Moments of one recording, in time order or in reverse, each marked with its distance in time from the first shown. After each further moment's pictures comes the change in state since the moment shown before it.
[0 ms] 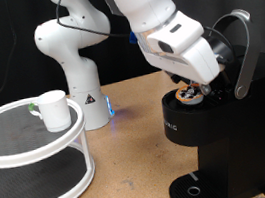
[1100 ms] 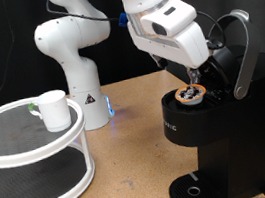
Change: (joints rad) arm -0.003 -0.088 -0.002 -0.014 -0.123 -0.135 0.049
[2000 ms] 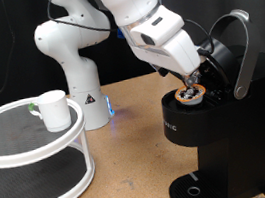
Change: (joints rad) arm -0.002 -0.030 -0.013 -0.102 0.119 0.138 -0.060
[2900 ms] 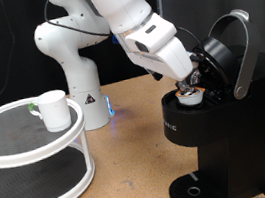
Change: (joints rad) arm 0.001 -0.032 -0.008 -0.071 0.012 0.020 -0.038
